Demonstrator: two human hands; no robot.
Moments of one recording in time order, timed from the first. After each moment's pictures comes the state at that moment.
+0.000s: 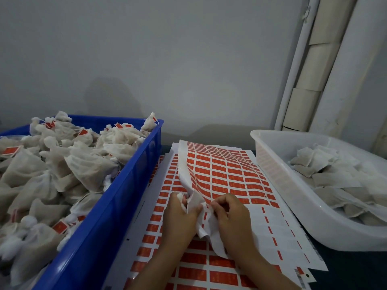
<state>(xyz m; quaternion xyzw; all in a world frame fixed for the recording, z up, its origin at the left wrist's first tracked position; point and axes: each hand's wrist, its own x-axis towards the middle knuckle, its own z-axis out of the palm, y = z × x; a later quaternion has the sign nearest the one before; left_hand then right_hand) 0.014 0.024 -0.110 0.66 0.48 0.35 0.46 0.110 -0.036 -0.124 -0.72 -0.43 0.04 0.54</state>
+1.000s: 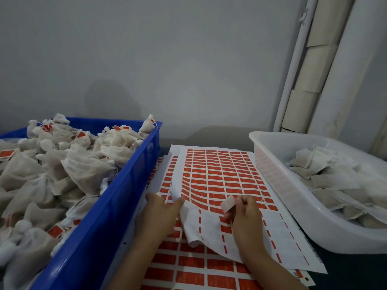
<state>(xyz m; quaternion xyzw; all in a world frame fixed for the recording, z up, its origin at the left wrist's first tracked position) -0.013 0.054 -0.095 0.69 0.59 0.21 0.35 0.132 -0.036 -0.125 -0.75 -0.28 0.06 0.59</state>
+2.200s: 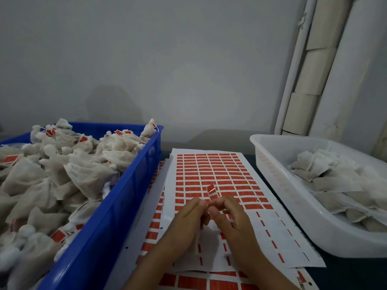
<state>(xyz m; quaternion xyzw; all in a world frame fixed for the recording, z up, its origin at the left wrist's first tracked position) 0.009 0.017 -0.082 0.68 0.35 0.32 0.56 0.111 -0.048 -0.112 -0.65 -0.48 0.13 0.57</state>
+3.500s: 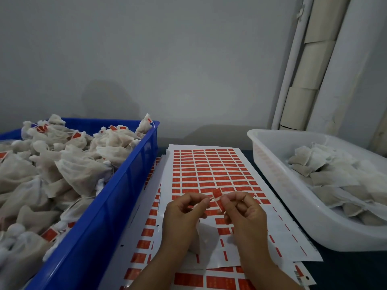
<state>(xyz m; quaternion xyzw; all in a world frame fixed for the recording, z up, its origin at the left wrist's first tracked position) 0.019 0.015 -0.103 0.65 0.33 0.44 0.52 0.113 -0.057 -0.105 -0.61 -0.33 0.12 0.71</state>
